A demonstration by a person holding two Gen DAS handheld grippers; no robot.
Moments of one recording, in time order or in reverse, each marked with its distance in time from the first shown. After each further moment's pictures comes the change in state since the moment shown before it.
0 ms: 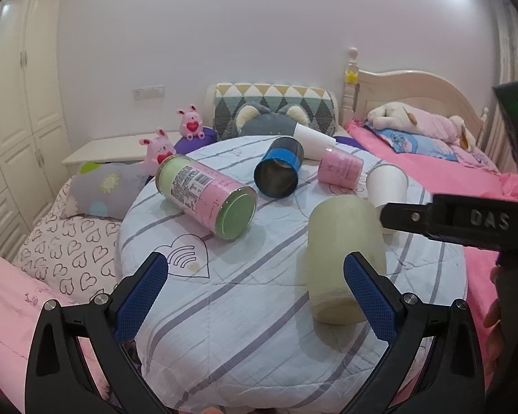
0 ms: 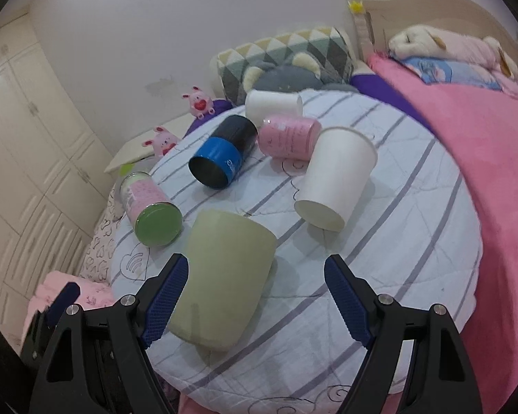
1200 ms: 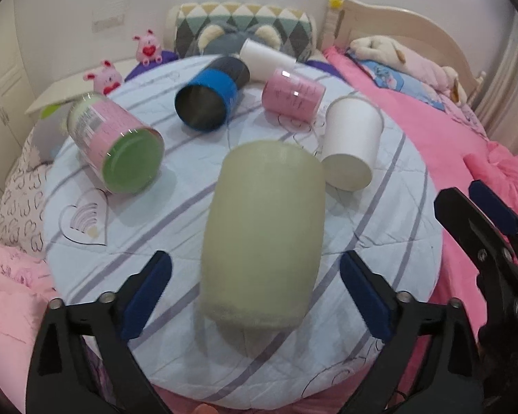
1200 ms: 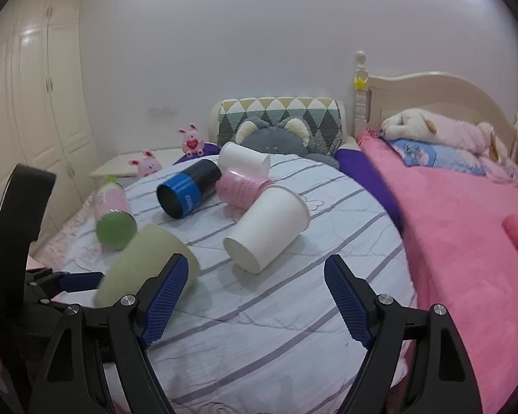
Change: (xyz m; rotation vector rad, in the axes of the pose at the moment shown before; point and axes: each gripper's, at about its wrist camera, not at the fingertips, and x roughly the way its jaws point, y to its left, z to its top) left arm 0.055 -0.063 0.020 -0.011 0.361 -0.111; right arm -0.045 -0.039 -0.011 -0.250 -0.267 -0.096
